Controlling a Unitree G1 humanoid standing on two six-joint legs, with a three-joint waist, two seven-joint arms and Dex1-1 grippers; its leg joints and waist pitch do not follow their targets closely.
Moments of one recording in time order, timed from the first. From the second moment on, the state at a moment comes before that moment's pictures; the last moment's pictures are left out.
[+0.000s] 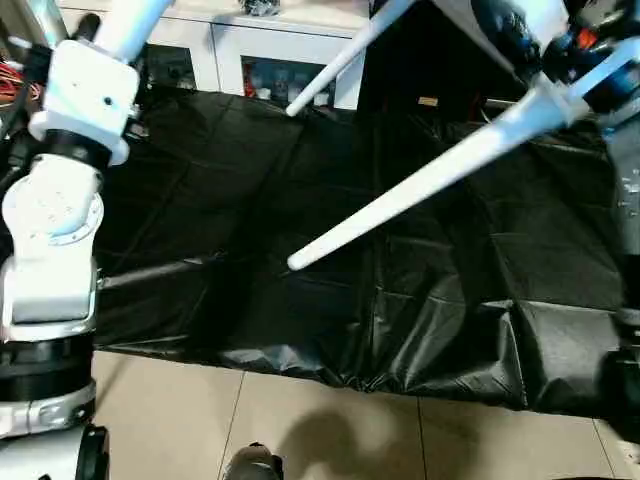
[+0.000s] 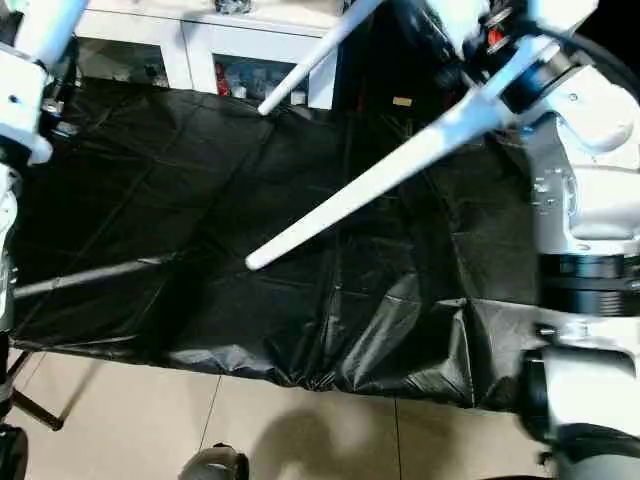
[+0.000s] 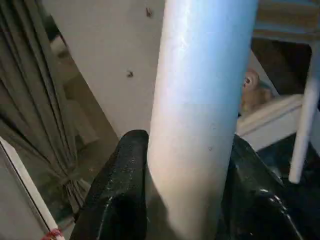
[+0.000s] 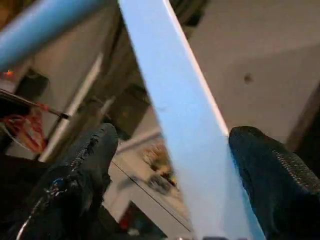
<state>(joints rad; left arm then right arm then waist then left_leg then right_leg) -0.55 0.45 0.18 -0.08 0.23 0.15 -0.20 -0.86 -0.51 -0.15 0.16 0.38 0.05 0.66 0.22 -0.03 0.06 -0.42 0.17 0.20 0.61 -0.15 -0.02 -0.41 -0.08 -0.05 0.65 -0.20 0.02</state>
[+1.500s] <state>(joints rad) -0.51 0.51 0.17 -0.10 0.20 0.15 -0.24 -0.77 -0.15 -0.12 0.84 0.43 0.02 0.49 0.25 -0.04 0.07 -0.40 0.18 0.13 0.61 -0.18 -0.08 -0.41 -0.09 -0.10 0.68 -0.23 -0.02</state>
